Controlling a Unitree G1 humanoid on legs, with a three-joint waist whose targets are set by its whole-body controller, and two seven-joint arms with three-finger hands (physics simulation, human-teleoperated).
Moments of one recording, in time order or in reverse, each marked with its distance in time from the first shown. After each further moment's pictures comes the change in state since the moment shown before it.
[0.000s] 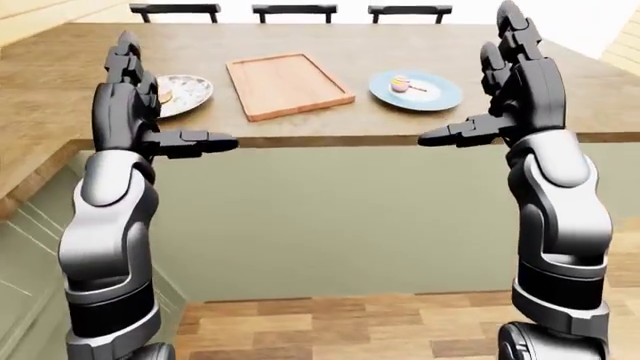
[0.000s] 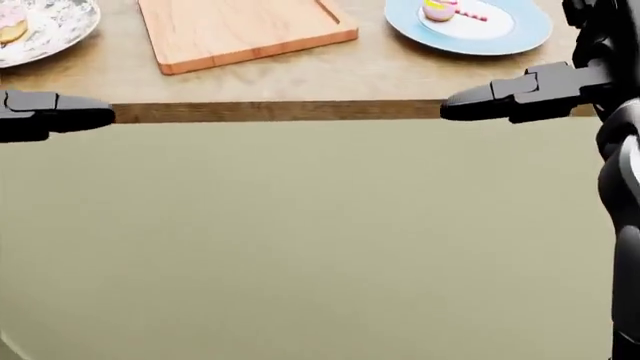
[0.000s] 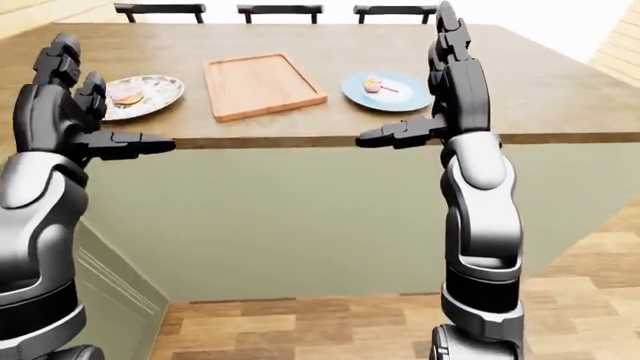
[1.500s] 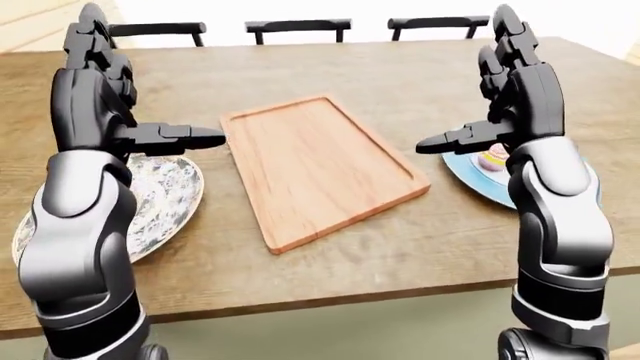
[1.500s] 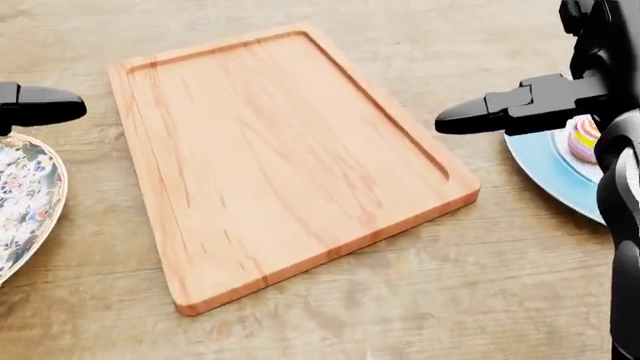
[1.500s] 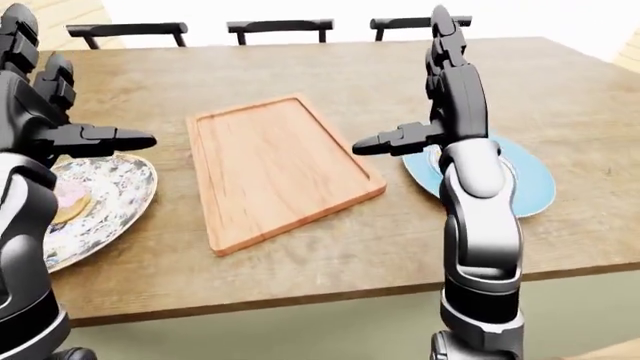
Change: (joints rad) left arm 0.014 0.025 0.049 -0.167 0.003 0.082 -0.011; right arm 0.032 0.008 0.016 -0.074 -0.031 0.039 0.009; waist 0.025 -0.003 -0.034
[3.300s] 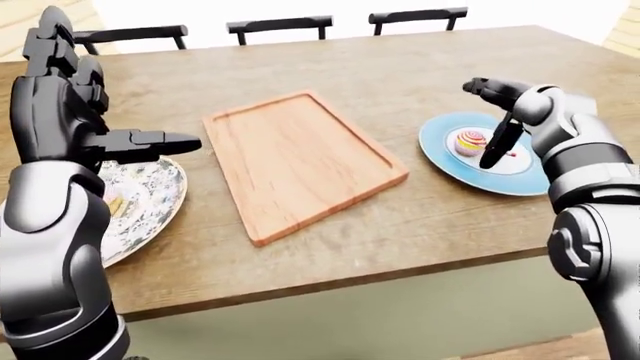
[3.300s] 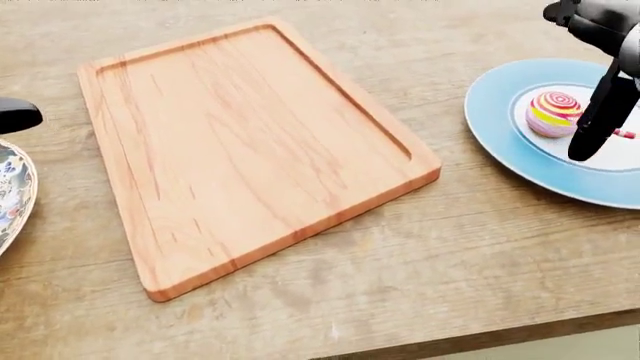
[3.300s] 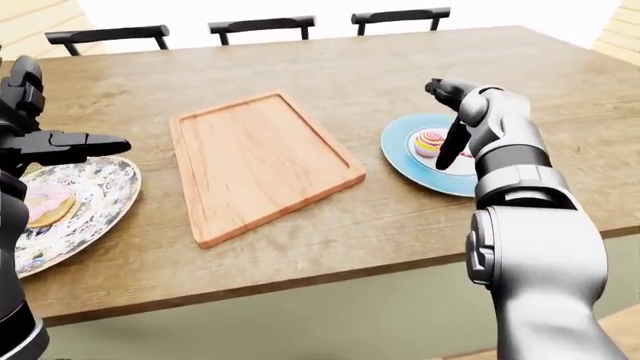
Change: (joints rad) left arm 0.058 0.053 0.074 -0.021 -0.049 -0.011 -0.003; right arm -0.730 -0.265 0.159 1.666 -1.128 -0.640 0.245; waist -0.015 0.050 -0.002
